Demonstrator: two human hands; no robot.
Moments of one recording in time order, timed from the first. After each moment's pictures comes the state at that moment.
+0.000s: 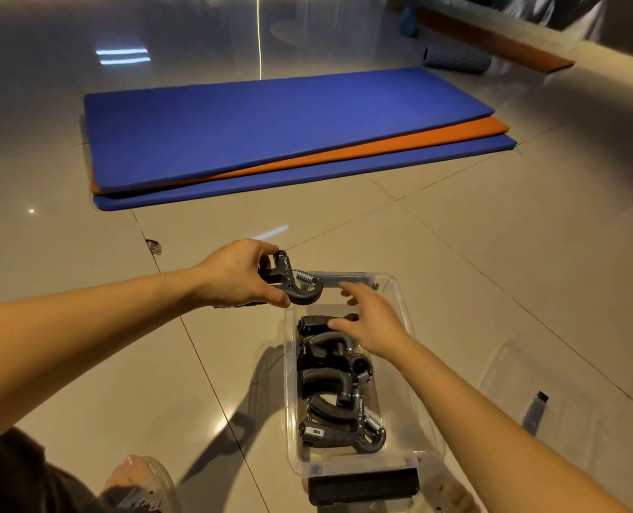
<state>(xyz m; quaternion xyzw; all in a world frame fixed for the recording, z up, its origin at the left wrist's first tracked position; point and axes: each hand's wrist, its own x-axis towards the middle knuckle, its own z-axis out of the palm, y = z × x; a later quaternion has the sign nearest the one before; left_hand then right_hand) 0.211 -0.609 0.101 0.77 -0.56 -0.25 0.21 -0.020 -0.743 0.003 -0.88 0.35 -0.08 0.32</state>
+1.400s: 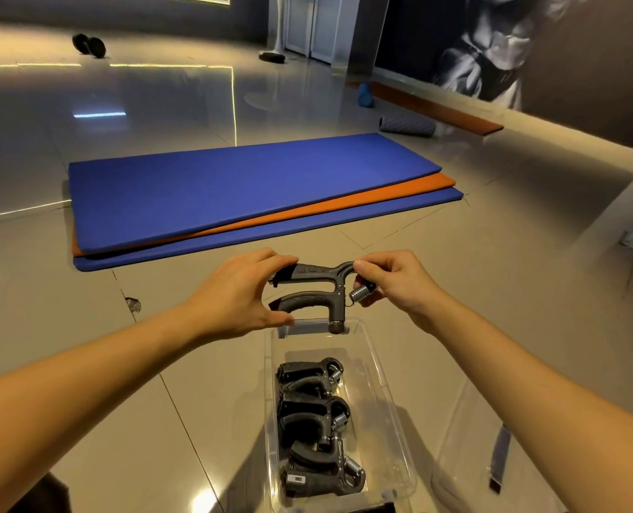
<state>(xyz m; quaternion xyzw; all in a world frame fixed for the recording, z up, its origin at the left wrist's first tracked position) 0.180 -0.615 0.166 0.70 -0.67 -0.02 0.24 -0.042 -0.766 0.191 -0.75 0.36 -0.22 0.52</state>
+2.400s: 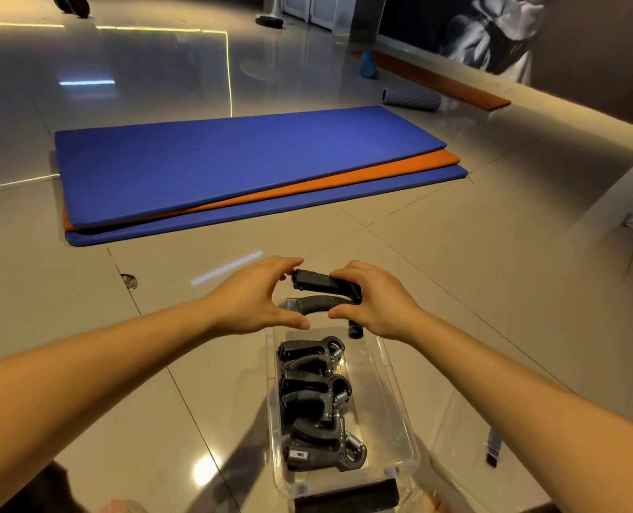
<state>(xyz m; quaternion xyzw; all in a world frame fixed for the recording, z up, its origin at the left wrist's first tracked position) 0.177 -0.623 0.121 0.71 -0.64 -0.17 0.22 -0.032 -0.753 0.131 -0.94 0.28 -0.09 0.18</state>
